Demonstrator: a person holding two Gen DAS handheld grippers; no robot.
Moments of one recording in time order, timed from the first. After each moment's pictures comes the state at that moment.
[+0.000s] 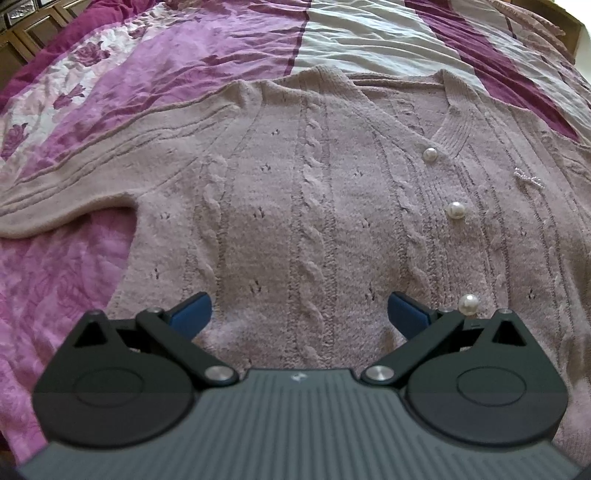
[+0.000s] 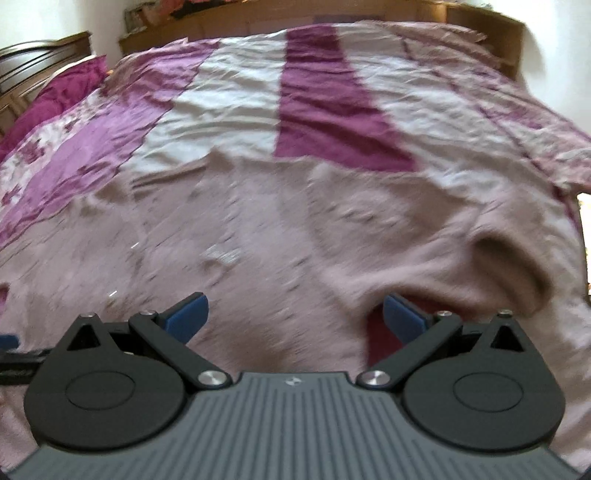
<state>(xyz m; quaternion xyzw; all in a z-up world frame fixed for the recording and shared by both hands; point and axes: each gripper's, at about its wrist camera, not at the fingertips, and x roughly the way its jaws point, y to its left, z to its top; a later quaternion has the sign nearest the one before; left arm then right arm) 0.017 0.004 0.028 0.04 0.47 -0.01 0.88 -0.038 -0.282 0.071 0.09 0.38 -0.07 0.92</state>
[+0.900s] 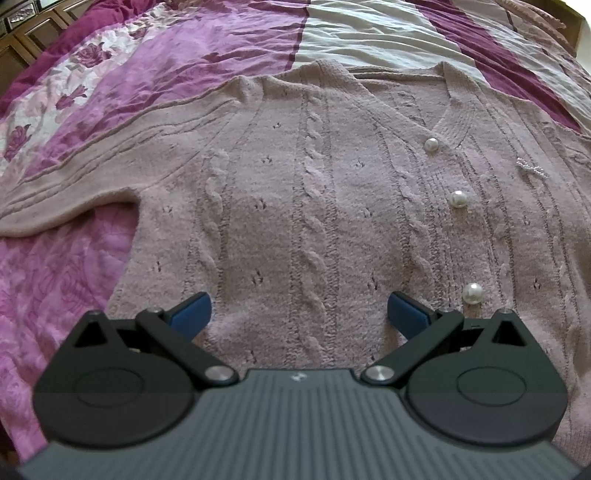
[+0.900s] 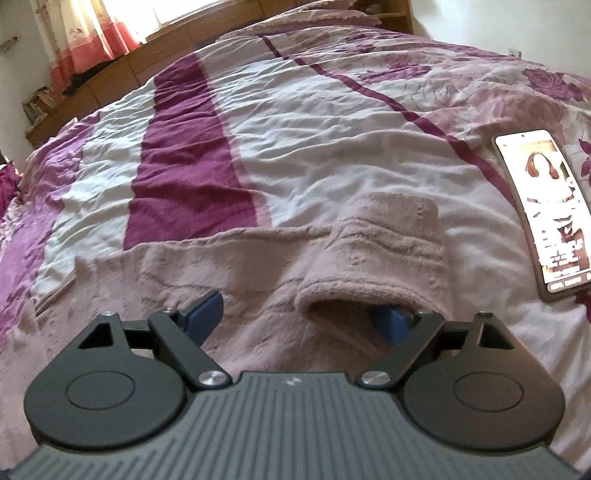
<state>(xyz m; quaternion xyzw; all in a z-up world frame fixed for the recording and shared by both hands) 0.014 0.002 0.026 0.05 0.47 -0.01 0.88 -0.009 -0.430 0.046 0.23 0.36 -0.20 0.88</state>
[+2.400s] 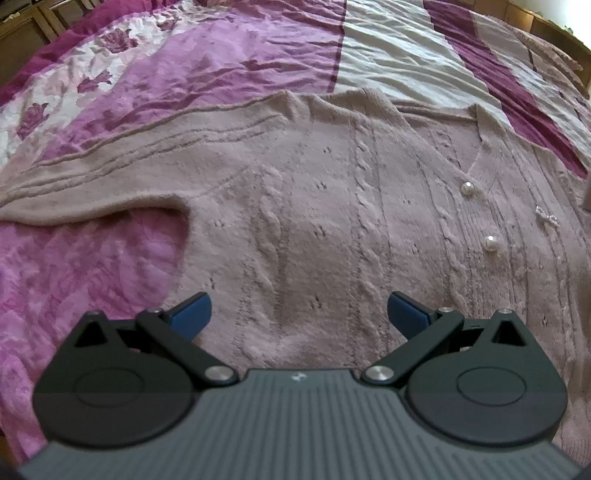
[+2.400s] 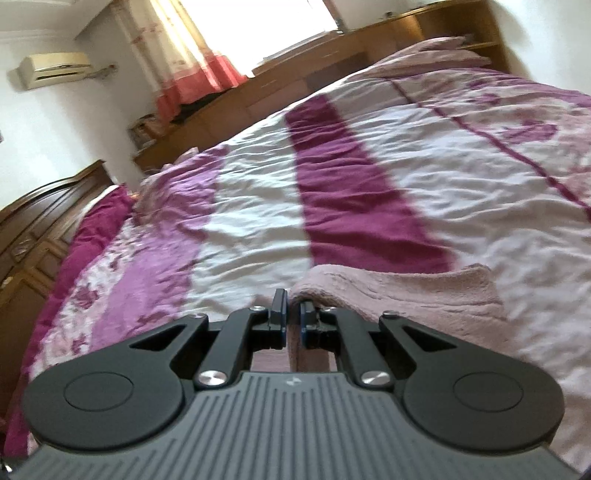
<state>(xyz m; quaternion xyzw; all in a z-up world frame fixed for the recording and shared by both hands) 0.021 0.048 0.043 0.00 0.46 0.00 0.89 0.010 -0.321 0.149 0.26 0.26 -0.03 0.93</state>
